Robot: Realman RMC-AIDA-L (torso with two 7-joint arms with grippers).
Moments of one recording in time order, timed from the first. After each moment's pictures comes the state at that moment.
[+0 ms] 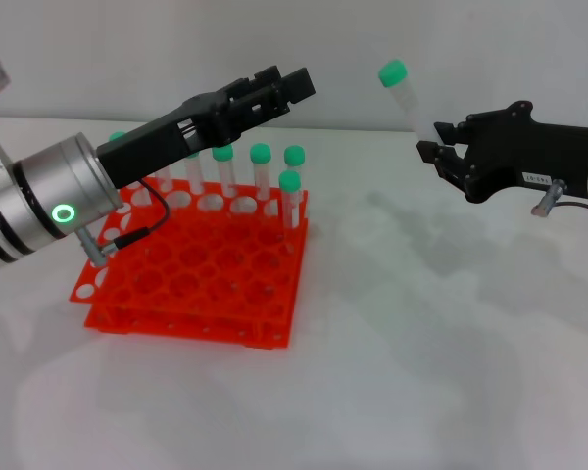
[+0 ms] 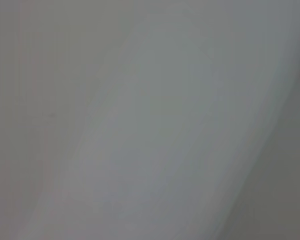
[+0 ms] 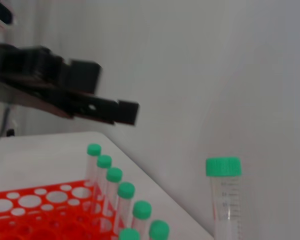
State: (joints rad) left arm -0.76 -1.90 1.94 0.11 0.20 1.51 -1.33; right arm 0.36 2.01 -1.50 -1.43 1.25 0.85 -1.23
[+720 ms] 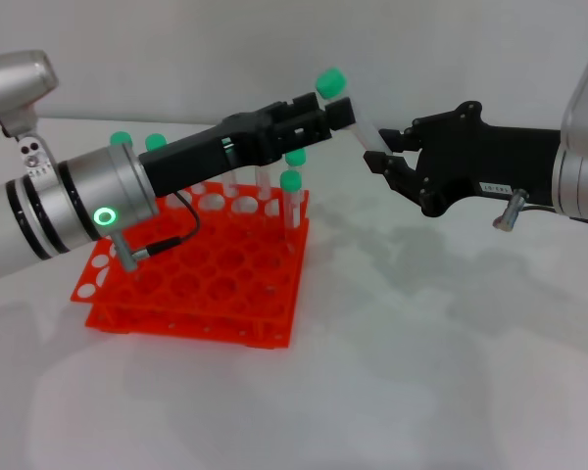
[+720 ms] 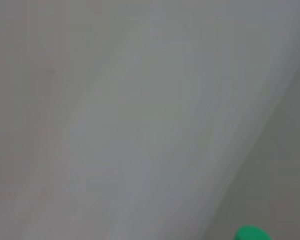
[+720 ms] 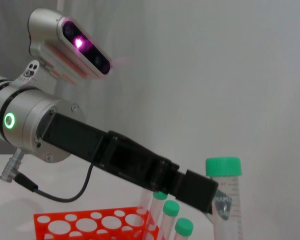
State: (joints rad) left arm -0.78 -1.91 1.94 0.17 0.30 1.39 -1.37; right arm 0.35 2.01 -1.57 -1.52 1.28 0.89 -1.25
